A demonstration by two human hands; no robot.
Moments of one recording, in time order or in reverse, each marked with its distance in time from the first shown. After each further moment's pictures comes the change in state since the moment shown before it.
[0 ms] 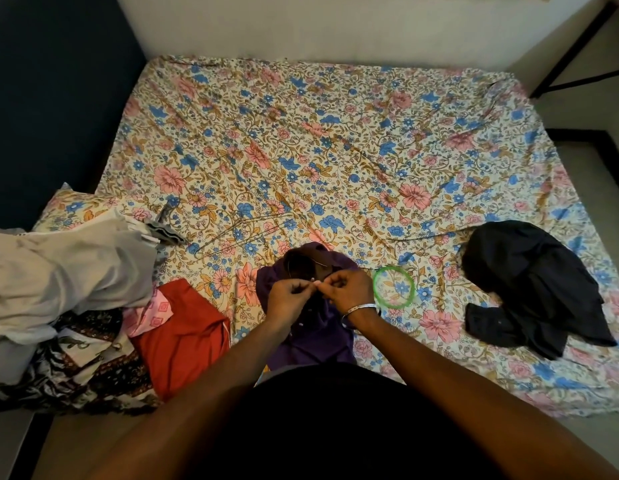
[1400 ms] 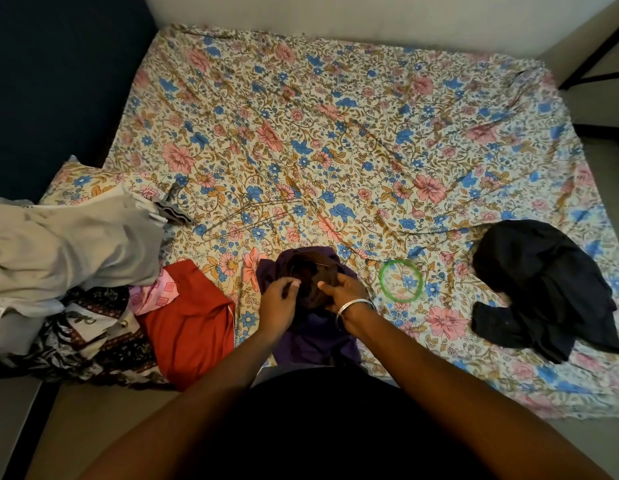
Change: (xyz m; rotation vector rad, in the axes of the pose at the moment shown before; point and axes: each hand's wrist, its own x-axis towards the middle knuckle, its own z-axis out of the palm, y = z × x) left_hand -0.006 -0.037 -0.024 0.211 0.139 -0.005; right_hand 0.005 0.012 0.043 0.532 -0.180 0.412
